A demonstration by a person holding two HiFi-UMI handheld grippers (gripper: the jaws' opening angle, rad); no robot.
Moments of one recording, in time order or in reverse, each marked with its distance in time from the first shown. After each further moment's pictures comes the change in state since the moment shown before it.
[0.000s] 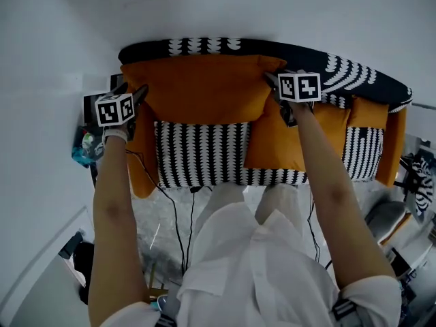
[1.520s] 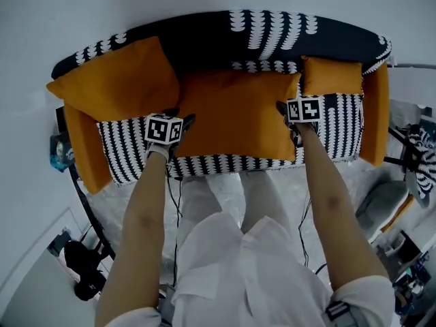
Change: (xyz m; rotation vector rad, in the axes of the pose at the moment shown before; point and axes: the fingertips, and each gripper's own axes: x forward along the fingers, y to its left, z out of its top) left arm 0.135 -0.504 -0.152 0.100 0.289 -0.334; right arm -0.146 -0.354 -0.308 0.206 0.235 -0.136
